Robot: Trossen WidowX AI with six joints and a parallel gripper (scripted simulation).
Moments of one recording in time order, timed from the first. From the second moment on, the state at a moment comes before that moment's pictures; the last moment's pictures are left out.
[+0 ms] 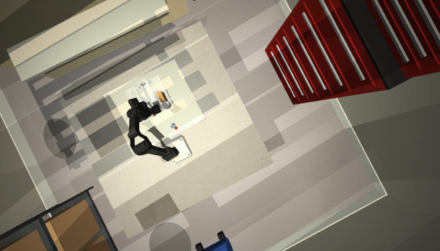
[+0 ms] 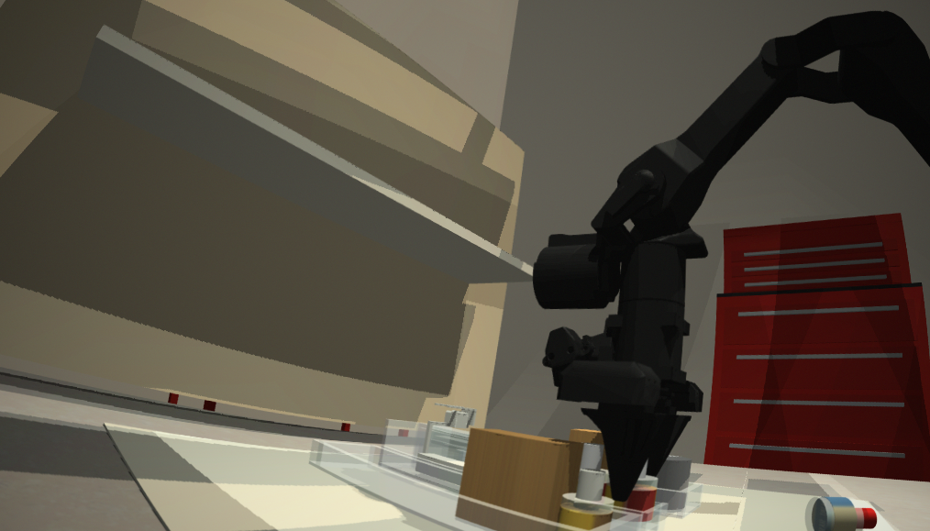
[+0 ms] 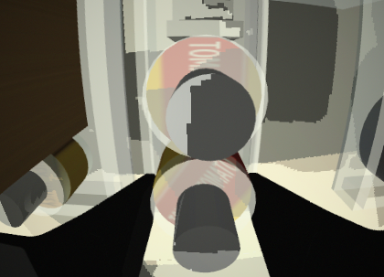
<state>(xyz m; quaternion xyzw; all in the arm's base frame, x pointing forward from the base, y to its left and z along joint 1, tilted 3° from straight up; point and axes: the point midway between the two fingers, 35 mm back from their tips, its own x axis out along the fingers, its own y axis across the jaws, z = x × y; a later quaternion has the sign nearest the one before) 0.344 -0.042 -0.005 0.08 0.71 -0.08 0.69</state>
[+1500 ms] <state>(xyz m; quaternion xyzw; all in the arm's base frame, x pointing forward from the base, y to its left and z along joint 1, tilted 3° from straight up) 0.330 -0.039 0.018 0.08 0.71 -0.08 0.70</state>
